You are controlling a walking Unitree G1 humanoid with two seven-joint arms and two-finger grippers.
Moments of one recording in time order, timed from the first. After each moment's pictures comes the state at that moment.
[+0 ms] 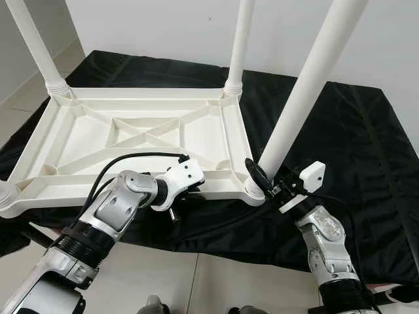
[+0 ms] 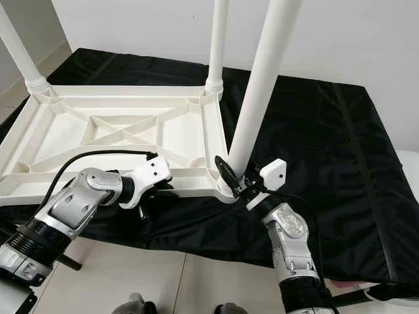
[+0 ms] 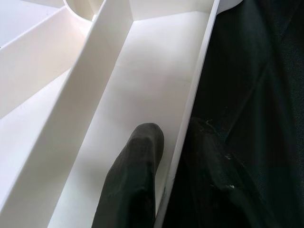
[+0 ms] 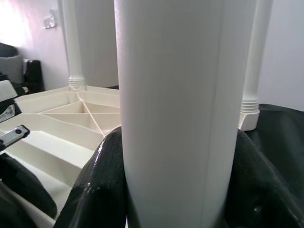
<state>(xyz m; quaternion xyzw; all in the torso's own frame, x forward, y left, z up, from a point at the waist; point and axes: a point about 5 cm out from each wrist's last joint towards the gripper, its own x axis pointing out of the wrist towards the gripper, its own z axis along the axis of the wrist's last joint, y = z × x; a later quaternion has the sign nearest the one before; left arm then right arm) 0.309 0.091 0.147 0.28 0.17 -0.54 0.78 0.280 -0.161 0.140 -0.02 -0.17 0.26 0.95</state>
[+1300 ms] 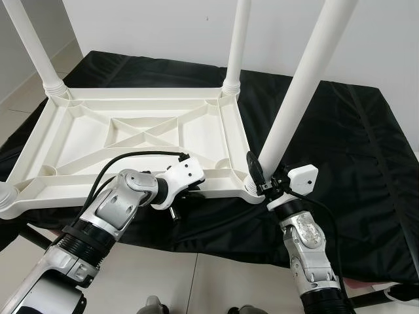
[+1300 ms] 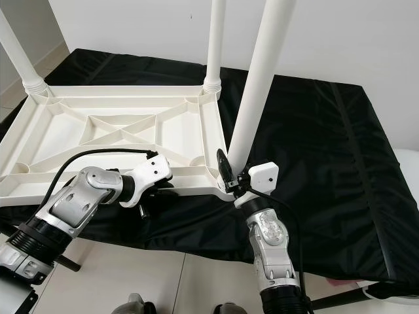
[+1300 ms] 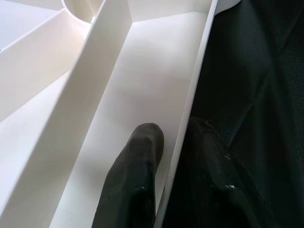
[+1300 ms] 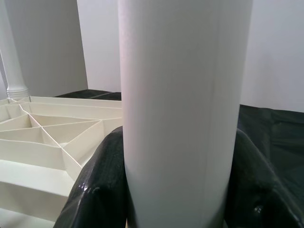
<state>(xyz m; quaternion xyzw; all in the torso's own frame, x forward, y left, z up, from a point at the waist) 0.311 0.090 0.148 0.28 0.17 -0.54 0.78 0.278 -0.143 0.140 -0.01 -0.18 0.13 0.97</state>
